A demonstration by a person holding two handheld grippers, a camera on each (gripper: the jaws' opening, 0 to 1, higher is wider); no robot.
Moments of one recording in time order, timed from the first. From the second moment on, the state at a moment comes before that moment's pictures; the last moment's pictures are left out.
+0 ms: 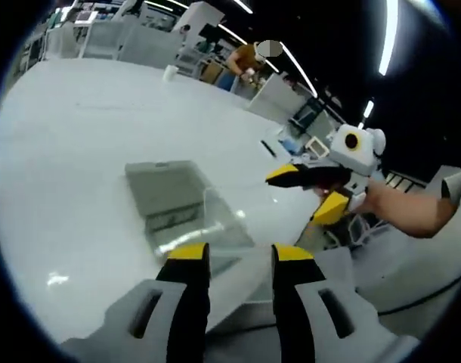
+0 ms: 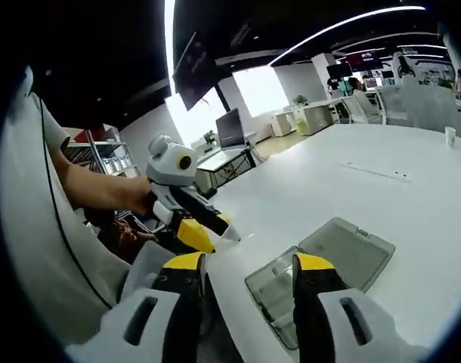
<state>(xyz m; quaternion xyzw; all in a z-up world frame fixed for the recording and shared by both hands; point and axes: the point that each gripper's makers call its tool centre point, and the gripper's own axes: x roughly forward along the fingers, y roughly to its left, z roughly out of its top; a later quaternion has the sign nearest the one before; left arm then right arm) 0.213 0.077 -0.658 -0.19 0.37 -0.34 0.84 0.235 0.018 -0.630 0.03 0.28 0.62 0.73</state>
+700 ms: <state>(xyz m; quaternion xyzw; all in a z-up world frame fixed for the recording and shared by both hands) 0.209 0.042 -0.636 -0.20 0.34 -0.42 0.82 0.227 0.030 -0.621 0.09 0.28 0.65 0.70</state>
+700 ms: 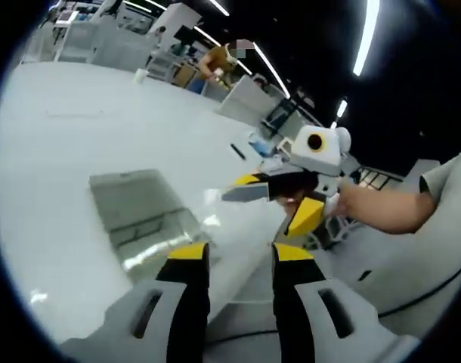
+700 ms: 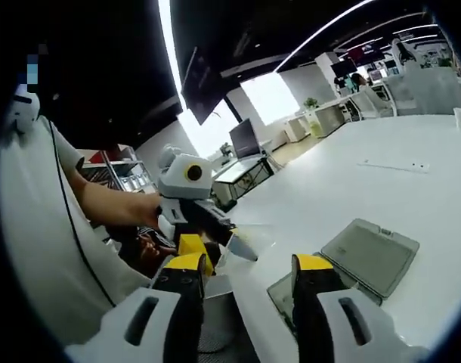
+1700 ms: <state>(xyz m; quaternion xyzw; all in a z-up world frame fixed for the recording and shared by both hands) 0.206 0.017 -0.615 -0.22 0.32 -0.47 0.79 0.222 0.034 -0.601 0.17 0.28 0.67 0.67</state>
